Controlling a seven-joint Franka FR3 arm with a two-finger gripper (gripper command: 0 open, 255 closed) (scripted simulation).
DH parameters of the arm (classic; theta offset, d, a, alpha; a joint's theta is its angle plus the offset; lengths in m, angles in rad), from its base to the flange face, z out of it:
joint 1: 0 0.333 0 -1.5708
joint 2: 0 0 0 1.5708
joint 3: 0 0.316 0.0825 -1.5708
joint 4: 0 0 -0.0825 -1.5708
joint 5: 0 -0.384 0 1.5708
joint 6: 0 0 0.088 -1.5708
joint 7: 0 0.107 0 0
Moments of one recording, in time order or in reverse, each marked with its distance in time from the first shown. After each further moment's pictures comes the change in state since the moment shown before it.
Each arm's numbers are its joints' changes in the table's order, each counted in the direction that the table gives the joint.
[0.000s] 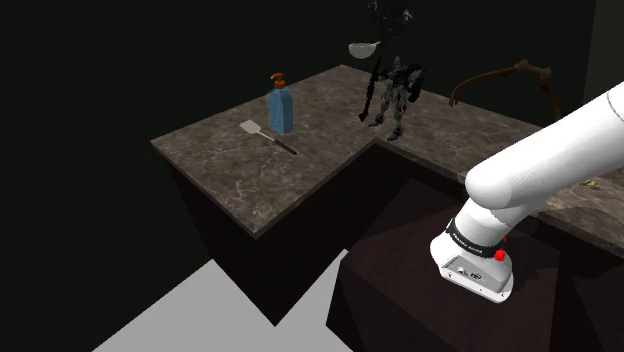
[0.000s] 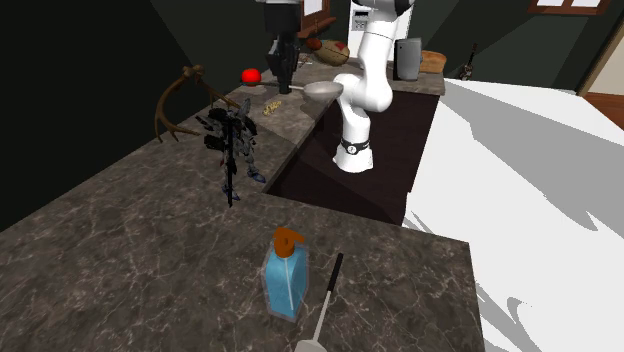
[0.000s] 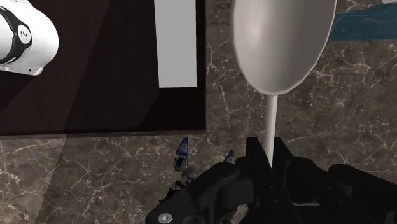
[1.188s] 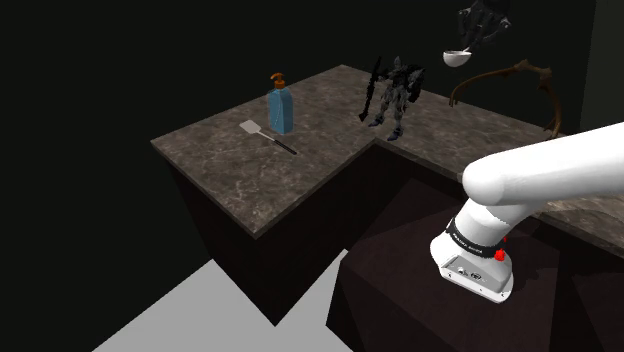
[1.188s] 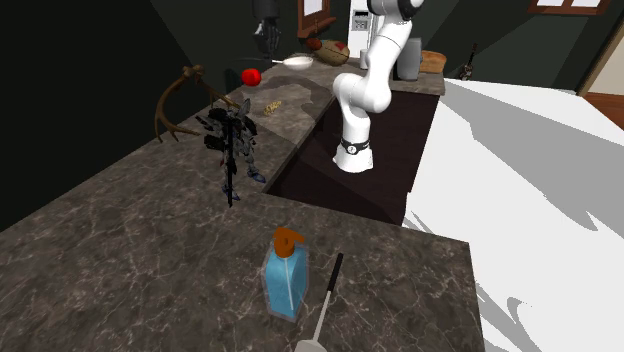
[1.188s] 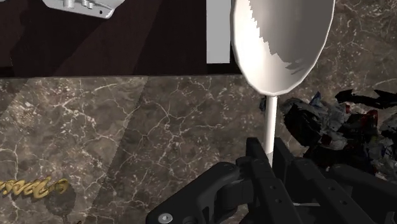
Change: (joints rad) arm -0.120 -0.298 -0.326 0.219 0.135 0.104 -0.398
